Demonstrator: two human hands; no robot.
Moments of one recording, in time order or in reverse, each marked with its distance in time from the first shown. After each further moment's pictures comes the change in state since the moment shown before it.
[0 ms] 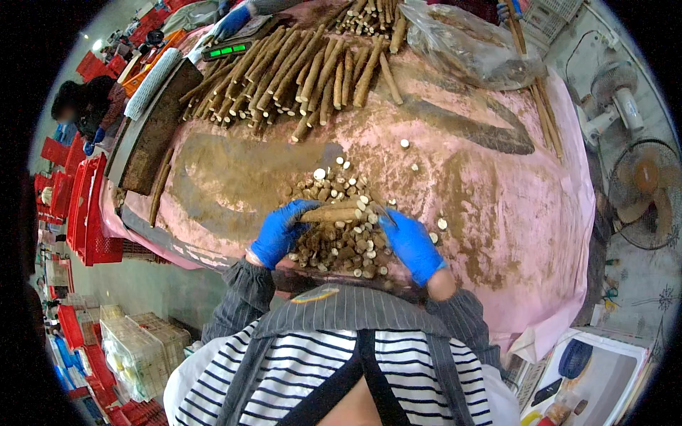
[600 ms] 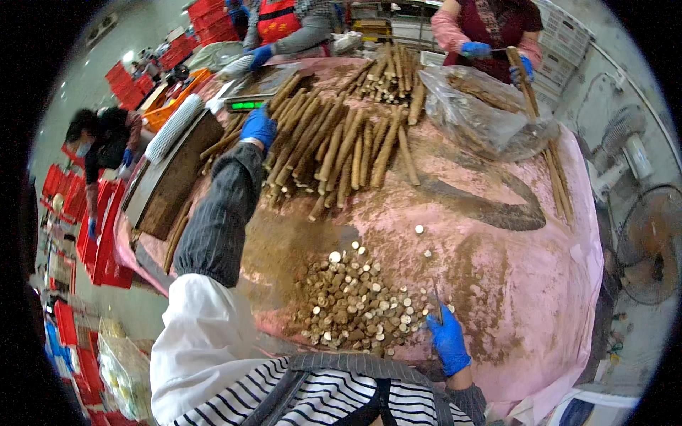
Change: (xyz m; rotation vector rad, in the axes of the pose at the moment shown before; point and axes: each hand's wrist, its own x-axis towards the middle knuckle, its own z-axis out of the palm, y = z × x) left_hand 0.306 -0.121 -0.197 0.650 0.461 -0.375; right_hand -0.019 0.075 -0.013 0.438 0.161 0.259
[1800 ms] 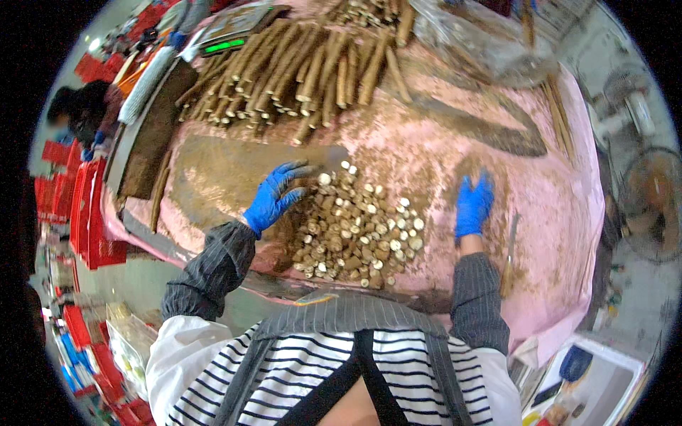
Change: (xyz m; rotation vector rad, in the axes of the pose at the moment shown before) left_hand -0.292 0.002 0.008 -0.533 -0.513 0.493; right_hand 0.136 0.018 -0.028 -0.635 0.806 -0.410
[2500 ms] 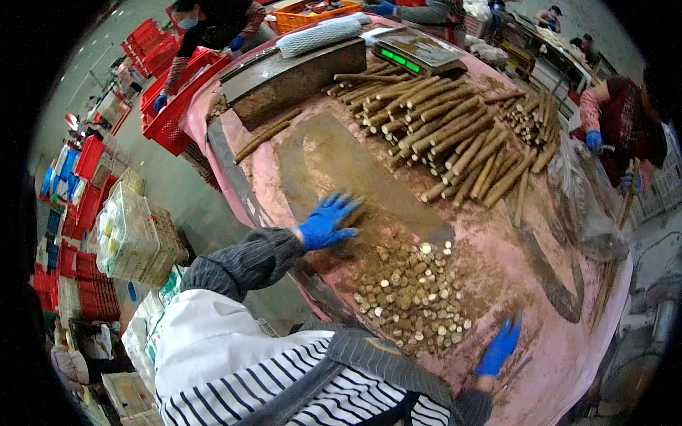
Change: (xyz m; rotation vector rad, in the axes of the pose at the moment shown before) left_hand -0.112 -0.039 -0.036 0.460 0.134 -0.448; right_hand -0.040 -0.053 -0.066 0.540 -0.367 0.000
